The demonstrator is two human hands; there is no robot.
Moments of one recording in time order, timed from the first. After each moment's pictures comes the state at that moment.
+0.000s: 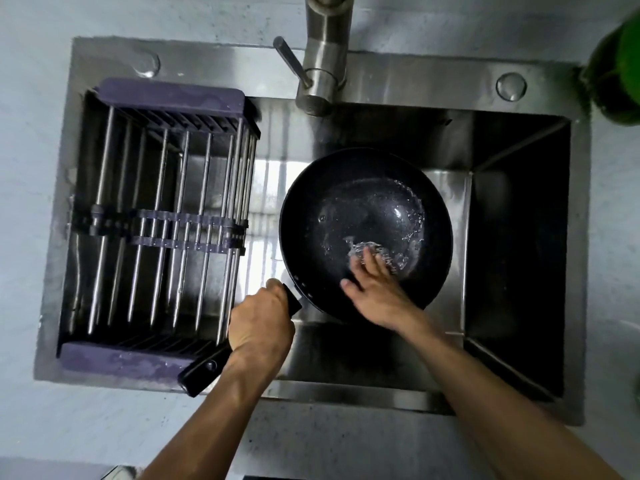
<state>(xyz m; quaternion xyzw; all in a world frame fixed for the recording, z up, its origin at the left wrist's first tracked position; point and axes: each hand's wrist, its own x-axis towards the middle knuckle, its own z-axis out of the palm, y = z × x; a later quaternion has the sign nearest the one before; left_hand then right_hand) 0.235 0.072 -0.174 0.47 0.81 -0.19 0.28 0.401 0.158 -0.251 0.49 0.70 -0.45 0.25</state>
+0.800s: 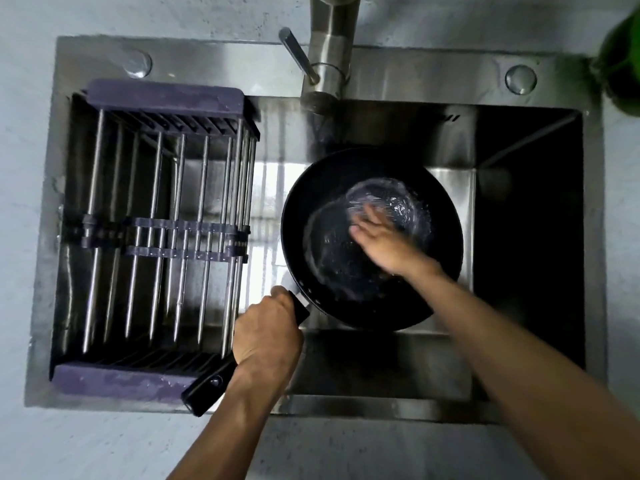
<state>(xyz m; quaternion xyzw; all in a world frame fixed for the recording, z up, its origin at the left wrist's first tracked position) 0.234 0.072 -0.181 0.49 0.81 -0.18 0.29 0.394 0.223 -0.268 0.50 0.70 -0.47 0.18</state>
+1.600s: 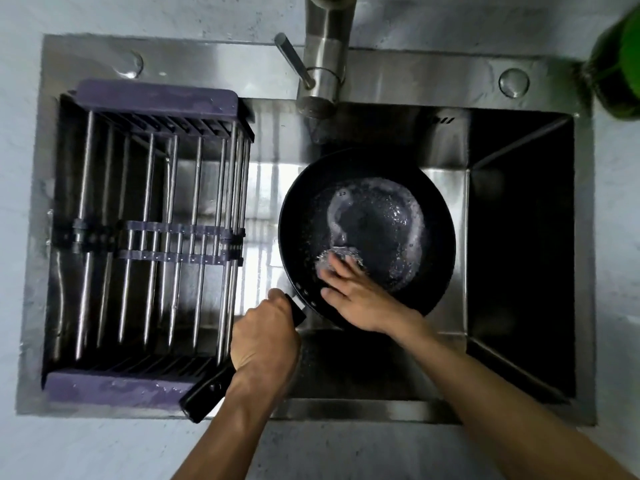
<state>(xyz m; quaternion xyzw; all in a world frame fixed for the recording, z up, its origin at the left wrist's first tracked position) 0.235 0.072 -0.178 0.49 0.80 -0.18 0.29 0.382 0.161 -0.251 0.43 0.73 -0.50 0.20</state>
